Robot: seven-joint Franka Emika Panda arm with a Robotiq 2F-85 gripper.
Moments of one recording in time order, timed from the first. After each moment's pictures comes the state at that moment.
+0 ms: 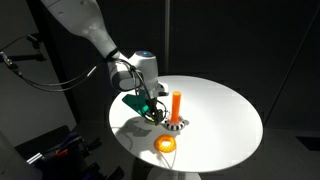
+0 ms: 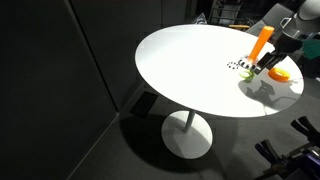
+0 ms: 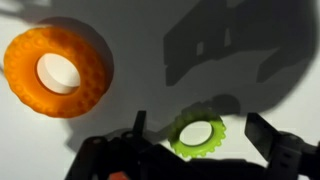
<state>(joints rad) -0.19 0.31 0.02 -2.40 0.24 2.77 -0.41</state>
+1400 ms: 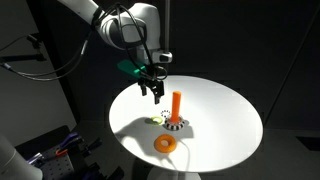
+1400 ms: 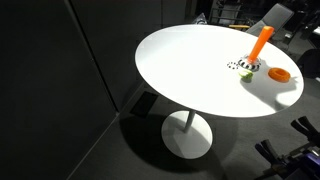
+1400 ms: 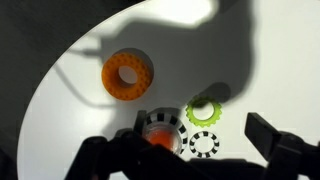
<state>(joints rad) -0.15 0.01 -0.07 -2.32 -0.05 2.30 -0.09</state>
